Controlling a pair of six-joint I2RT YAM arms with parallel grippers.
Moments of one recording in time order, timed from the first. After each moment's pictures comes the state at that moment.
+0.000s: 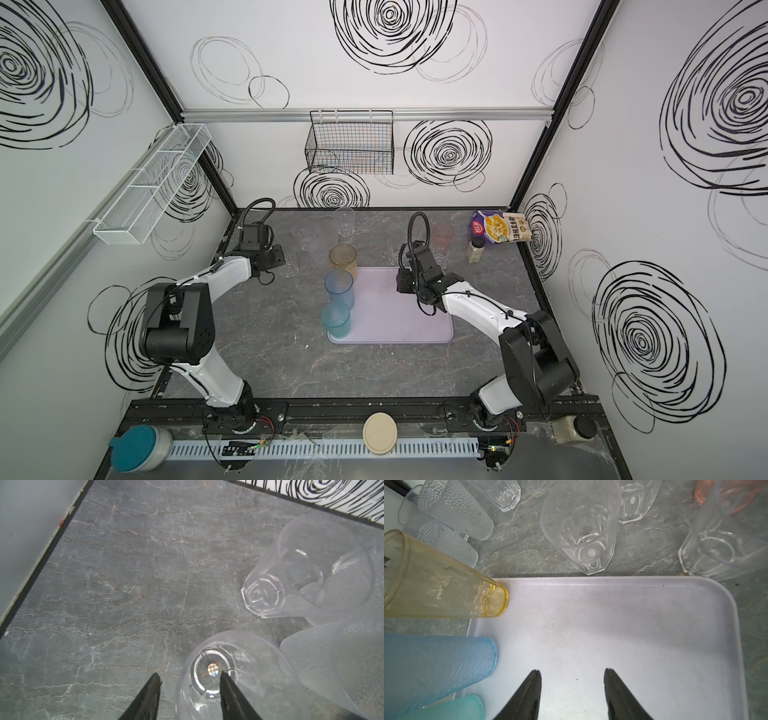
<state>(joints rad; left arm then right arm) 0.02 1.75 1.11 -0.22 -0.13 -0.26 0.50 1.47 0.90 -0.24 0.02 0.52</state>
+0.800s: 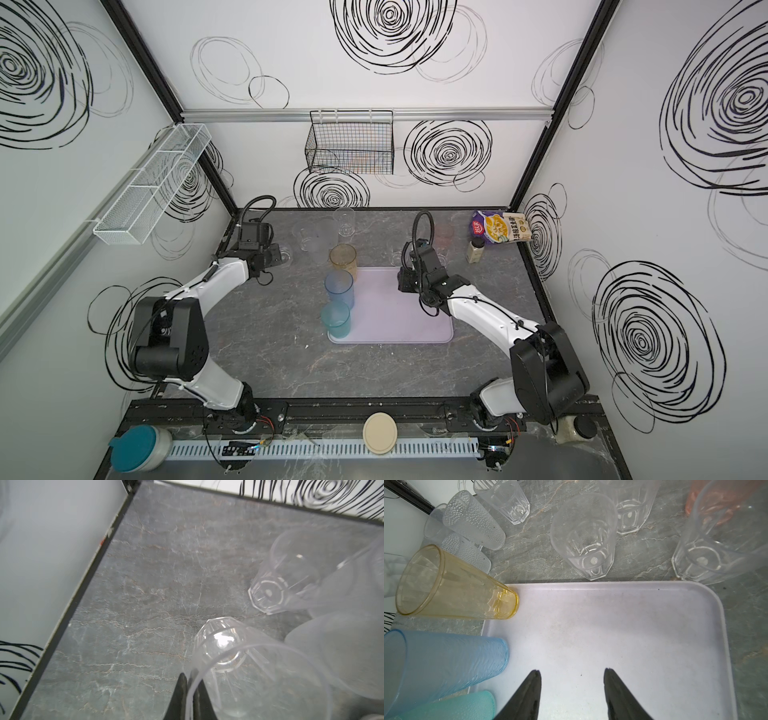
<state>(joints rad) -0.01 1.56 1.10 -0.33 -0.26 -0.25 0.50 1.39 0.89 -0.26 0.02 0.54</state>
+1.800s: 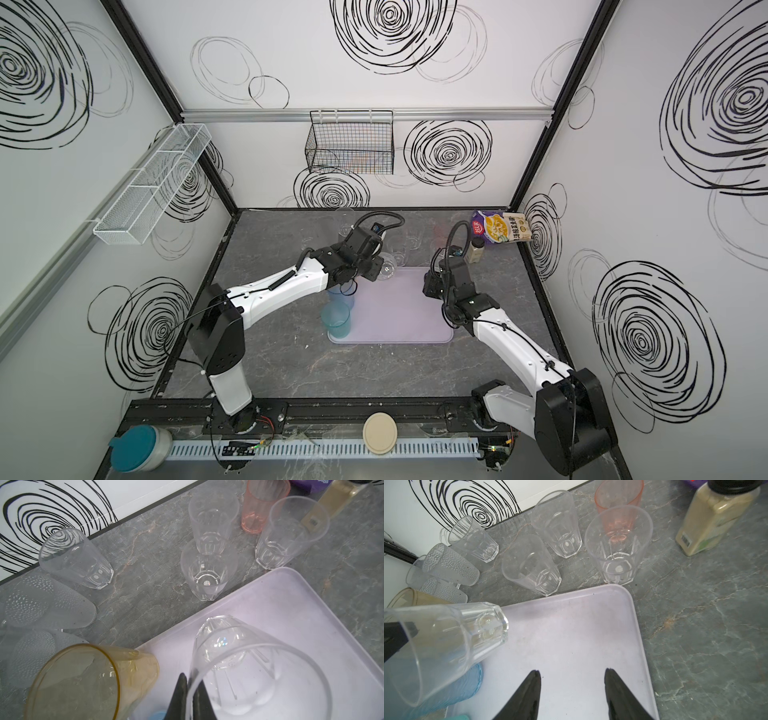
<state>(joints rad) -0.74 1.84 1.50 -0.50 -0.26 -0.17 0.37 1.15 0.69 -0.22 0.08 0.56</state>
